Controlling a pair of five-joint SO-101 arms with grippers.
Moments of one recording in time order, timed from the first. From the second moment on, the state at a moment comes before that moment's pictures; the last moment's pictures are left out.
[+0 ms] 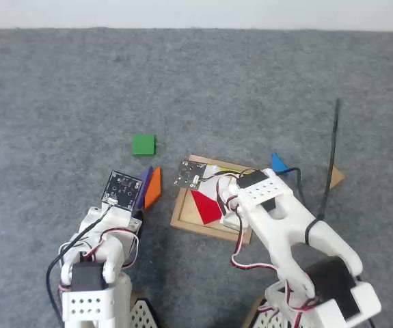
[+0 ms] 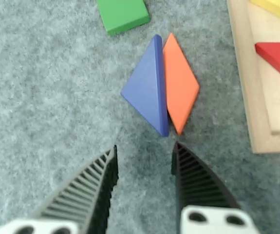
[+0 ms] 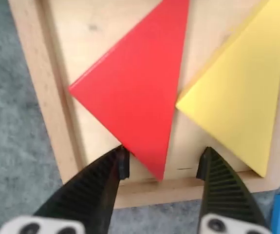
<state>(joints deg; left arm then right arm) -9.0 -103.1 96.9 71.5 -15.3 -29.2 -9.0 49.0 50.9 45.9</state>
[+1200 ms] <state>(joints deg) -9.0 -103.1 96.9 71.5 -15.3 -26.9 1.6 22.1 55.8 51.6</state>
